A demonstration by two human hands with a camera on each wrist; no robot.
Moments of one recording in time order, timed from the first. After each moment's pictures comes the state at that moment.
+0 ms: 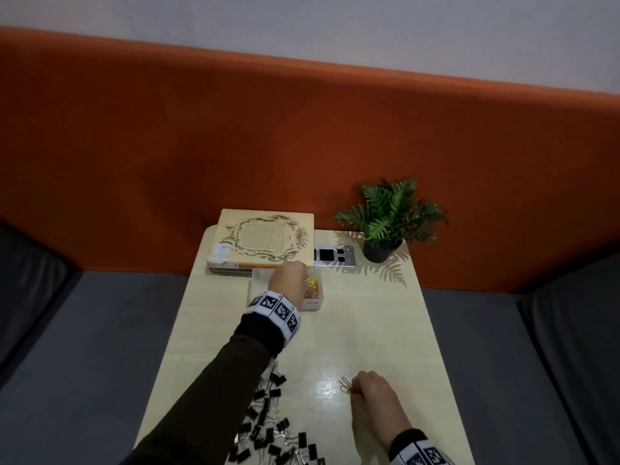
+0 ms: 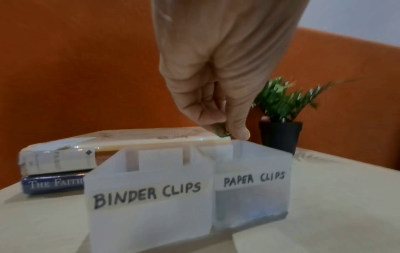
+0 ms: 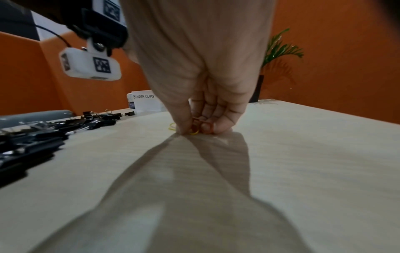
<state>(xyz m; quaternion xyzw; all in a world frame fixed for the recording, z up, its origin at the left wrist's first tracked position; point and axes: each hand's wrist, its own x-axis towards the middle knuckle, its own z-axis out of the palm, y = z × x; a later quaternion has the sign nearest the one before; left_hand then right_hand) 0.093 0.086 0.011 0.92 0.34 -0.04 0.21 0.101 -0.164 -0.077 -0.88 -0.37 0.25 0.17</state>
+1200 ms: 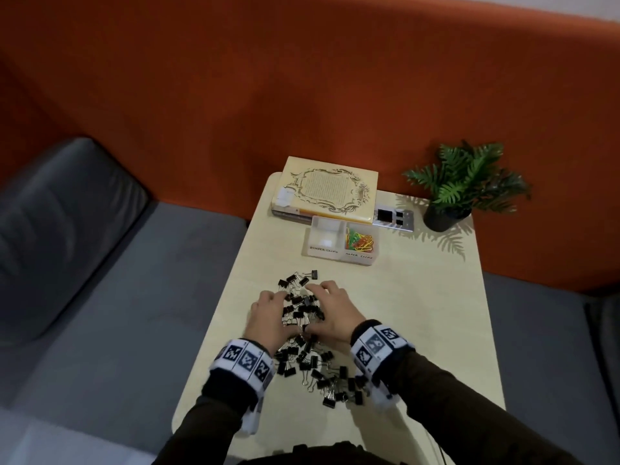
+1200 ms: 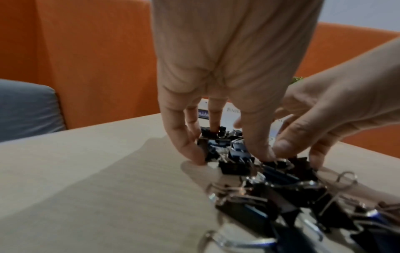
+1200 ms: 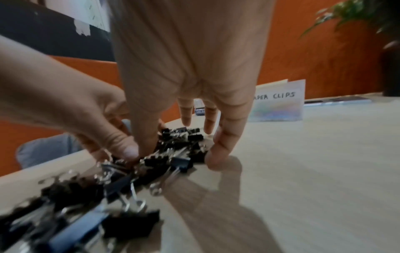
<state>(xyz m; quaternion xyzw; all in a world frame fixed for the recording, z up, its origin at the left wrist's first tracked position) -0.100 0.038 -0.059 0.82 0.48 -0.04 0.32 0.040 -0.032 -0.045 -0.77 -0.52 0.36 0.11</state>
